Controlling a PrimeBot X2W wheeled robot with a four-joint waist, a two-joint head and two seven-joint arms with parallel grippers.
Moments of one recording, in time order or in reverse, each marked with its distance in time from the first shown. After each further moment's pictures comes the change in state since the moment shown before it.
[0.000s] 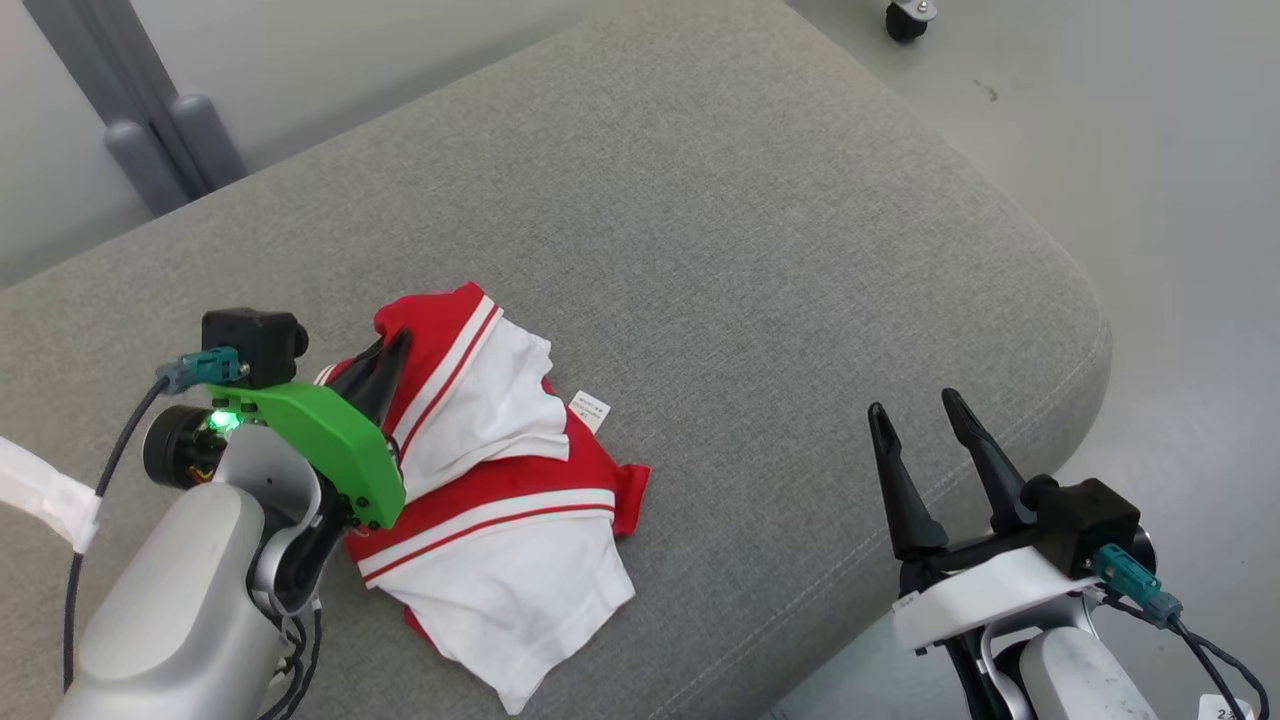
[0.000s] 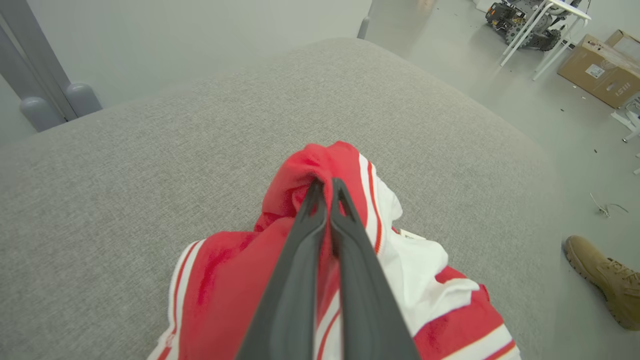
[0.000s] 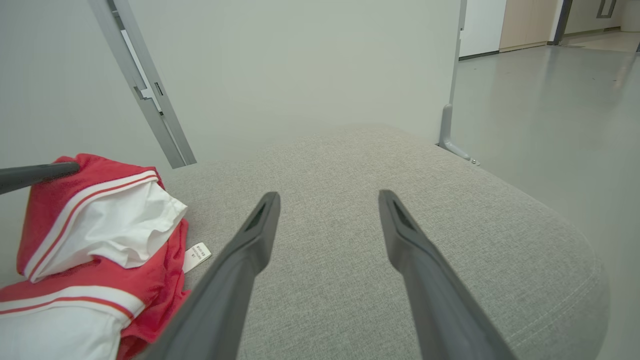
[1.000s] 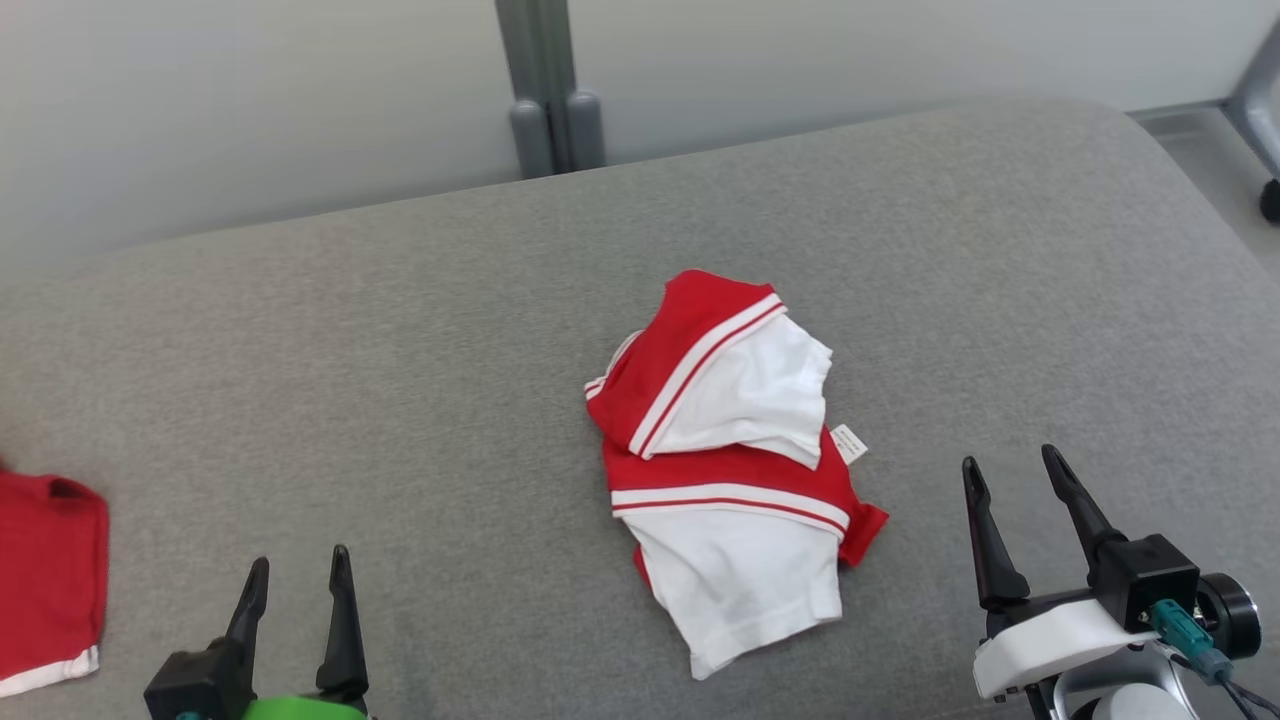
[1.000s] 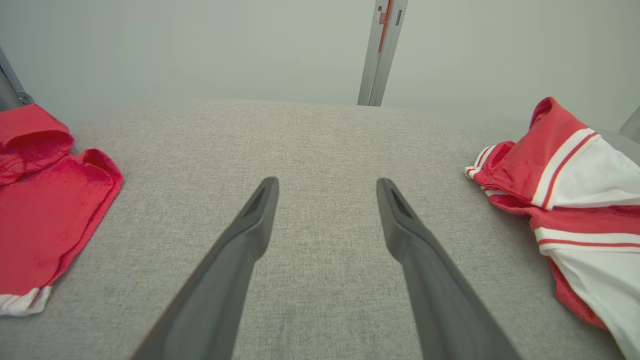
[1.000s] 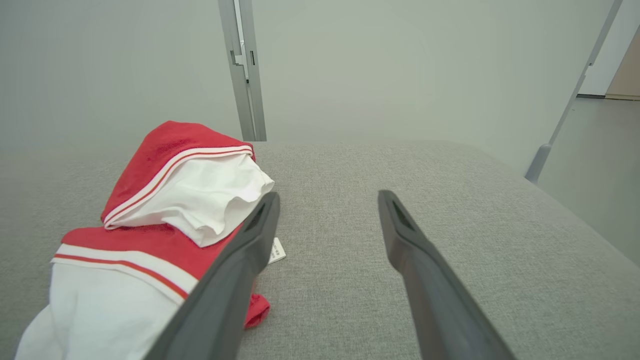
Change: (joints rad) left arm 0.589 -0.184 0.345 -0.198 0.352 0.168 -0.407; right arm 0.105 0.002 -0.177 -0.004 -0.194 0.000 0.000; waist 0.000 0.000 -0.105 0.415
